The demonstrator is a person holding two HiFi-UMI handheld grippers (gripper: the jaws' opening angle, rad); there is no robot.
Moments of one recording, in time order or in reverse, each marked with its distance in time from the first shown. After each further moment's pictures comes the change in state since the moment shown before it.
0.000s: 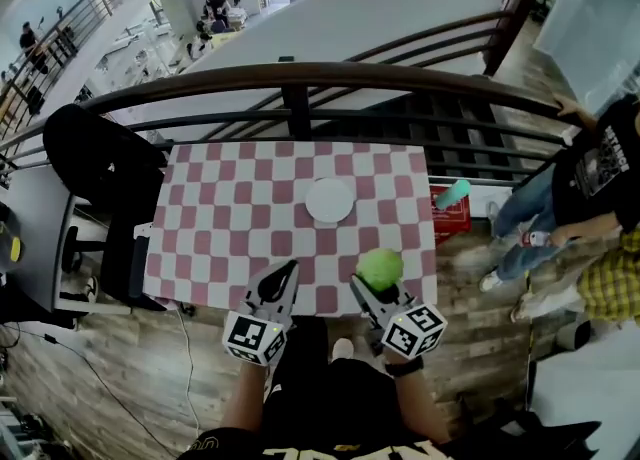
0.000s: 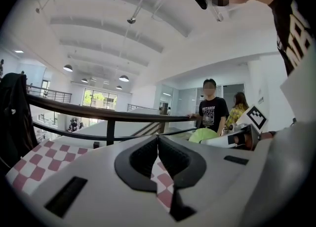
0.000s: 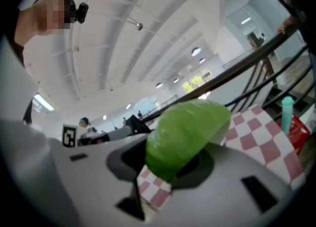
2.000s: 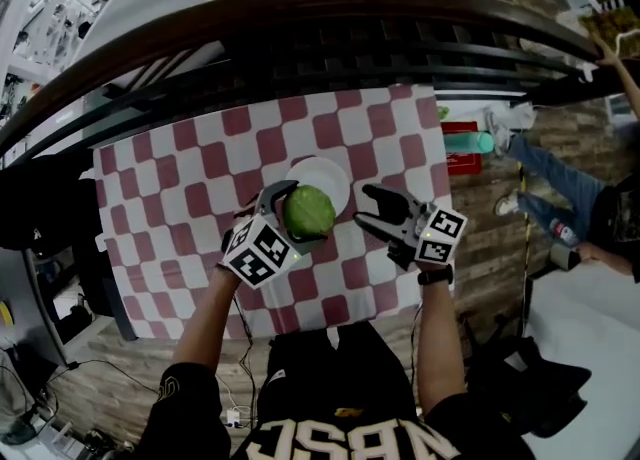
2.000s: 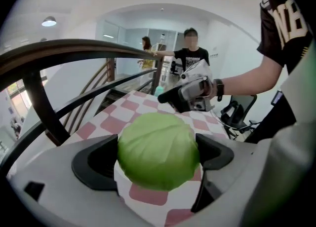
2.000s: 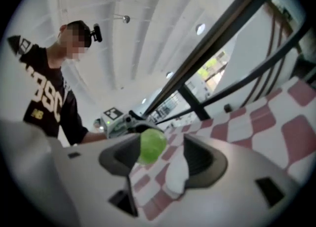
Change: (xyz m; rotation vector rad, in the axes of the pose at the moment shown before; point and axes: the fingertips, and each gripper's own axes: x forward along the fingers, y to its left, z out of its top) left arm 0.222 0.087 -0.158 0.282 0.702 -0.661; right arm 0.168 -0.185 0.014 0.085 0.143 0.252
